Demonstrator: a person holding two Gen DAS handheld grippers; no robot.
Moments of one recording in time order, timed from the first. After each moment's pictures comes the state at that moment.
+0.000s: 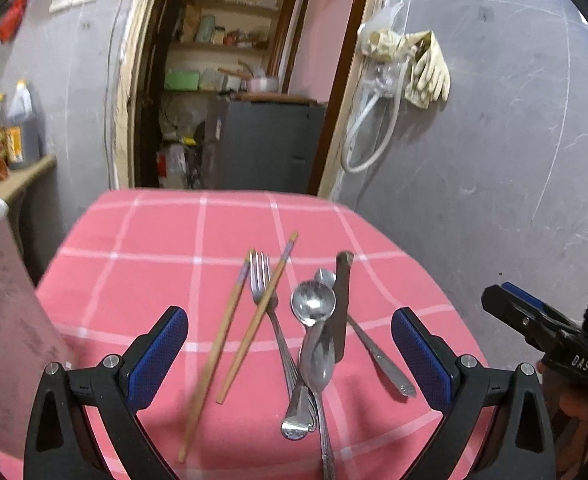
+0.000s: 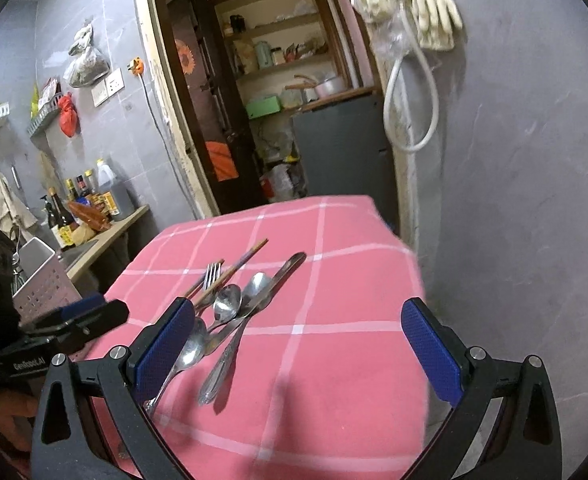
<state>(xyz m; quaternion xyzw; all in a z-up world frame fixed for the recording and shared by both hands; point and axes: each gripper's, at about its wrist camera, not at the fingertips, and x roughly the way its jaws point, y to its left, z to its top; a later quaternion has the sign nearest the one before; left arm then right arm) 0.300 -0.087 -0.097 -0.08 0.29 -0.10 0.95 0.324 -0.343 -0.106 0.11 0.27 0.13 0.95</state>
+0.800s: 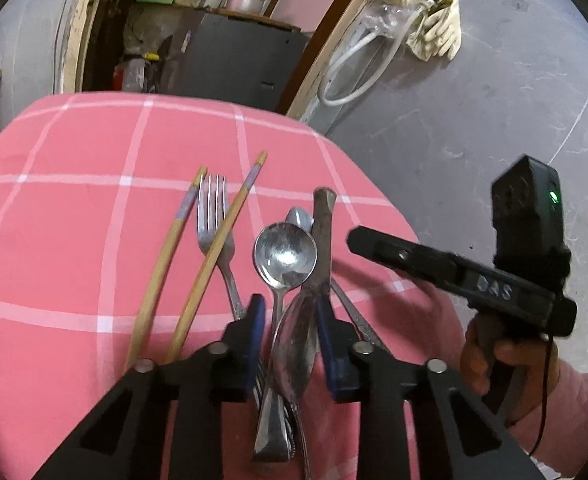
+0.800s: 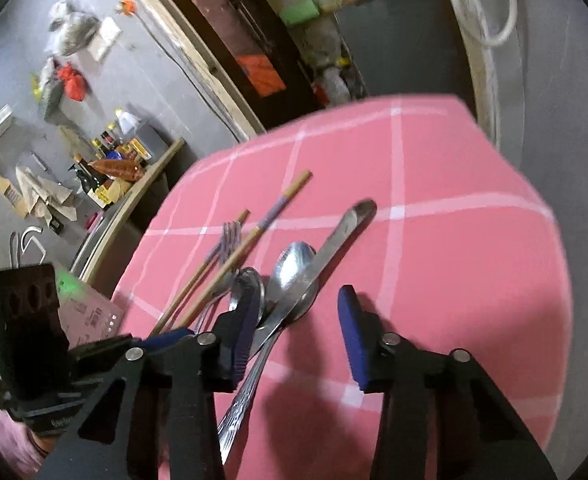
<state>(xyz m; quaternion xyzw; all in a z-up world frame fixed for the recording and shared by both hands) 0.365 -0.098 -0.152 -0.15 0.42 -0.19 0.88 0.444 -0.284 -0.188 0.16 0.44 0.26 0.85</state>
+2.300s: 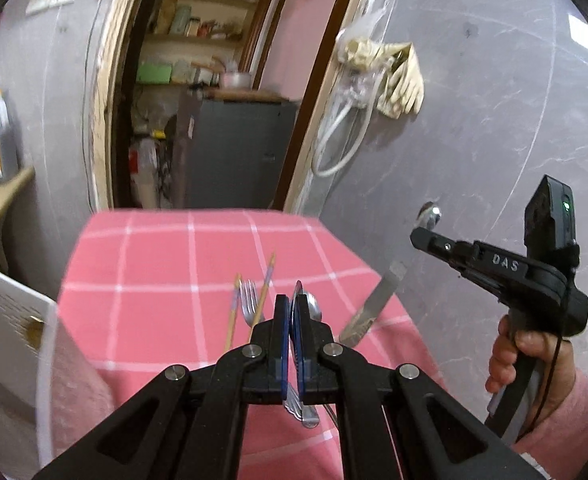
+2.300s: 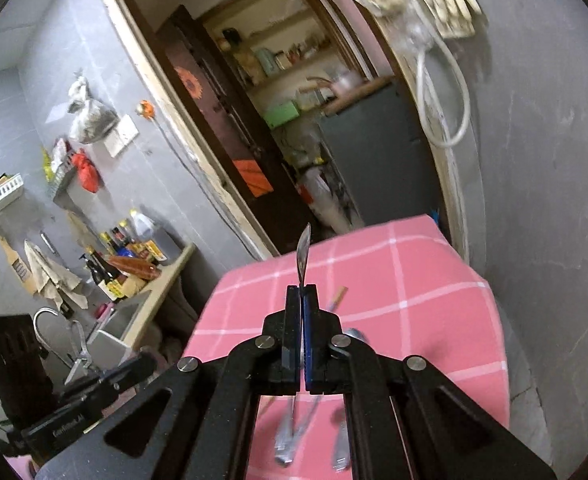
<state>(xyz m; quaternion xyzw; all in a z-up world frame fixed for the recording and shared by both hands) 0.293 -0.050 -0.019 -0.08 0.30 -0.17 0.93 0.356 -0.300 -0.040 0.22 0.27 0.18 0.92</state>
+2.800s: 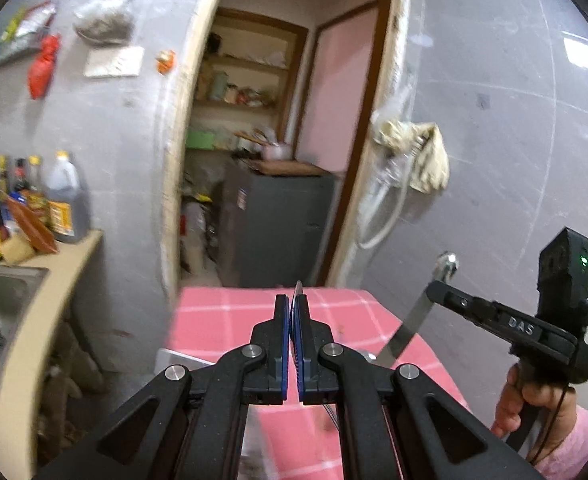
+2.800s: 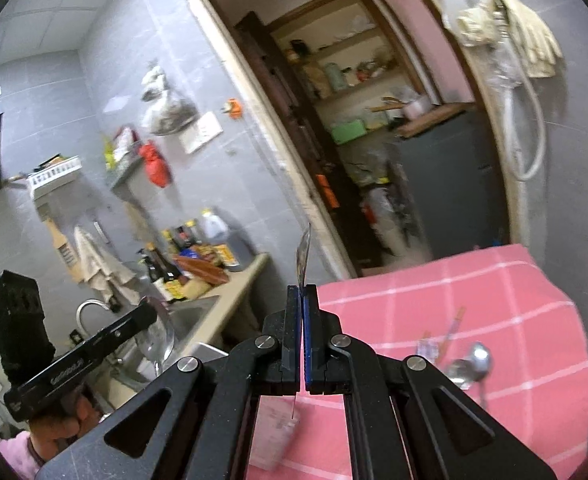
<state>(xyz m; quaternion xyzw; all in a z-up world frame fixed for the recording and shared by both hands) 0.245 0.067 0.065 -0.07 0.20 -0.09 0.97 0.318 -0.177 0.028 0.20 0.22 0.27 0.92</state>
